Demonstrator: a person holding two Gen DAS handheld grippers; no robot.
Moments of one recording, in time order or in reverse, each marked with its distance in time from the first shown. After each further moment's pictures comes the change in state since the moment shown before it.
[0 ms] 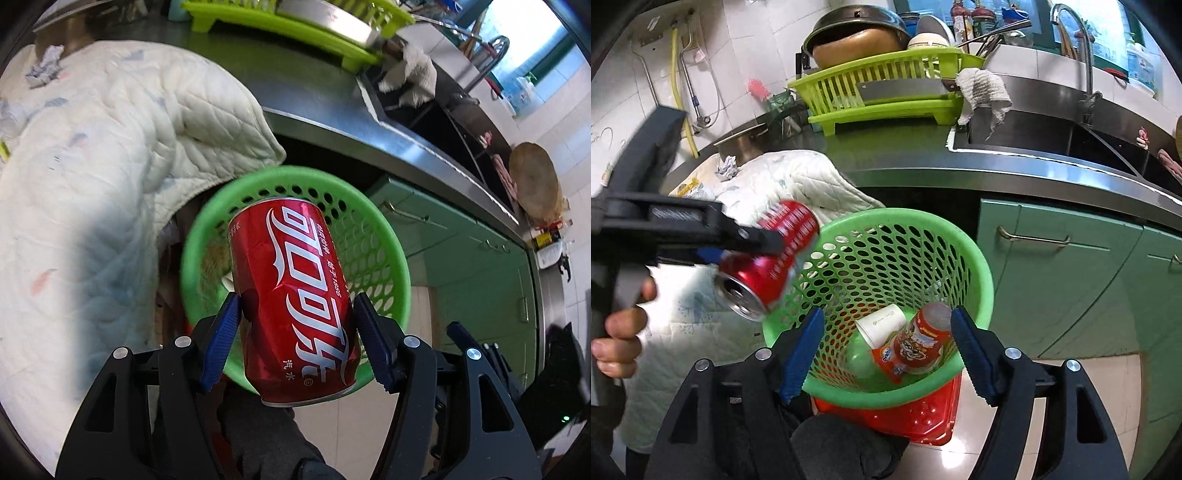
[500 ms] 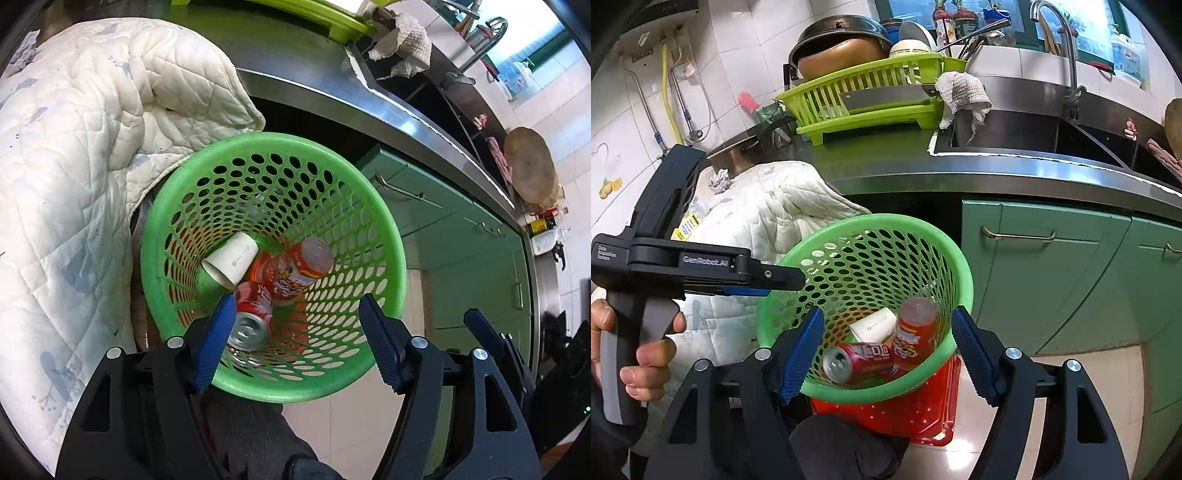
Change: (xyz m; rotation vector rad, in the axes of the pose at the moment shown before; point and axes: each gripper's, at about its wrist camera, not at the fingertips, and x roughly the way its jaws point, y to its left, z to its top) left arm 0.026 -0.009 -0.009 0.008 0.057 -0.034; right arm -0.011 -0.014 -0.001 0.038 -0.020 -0.009
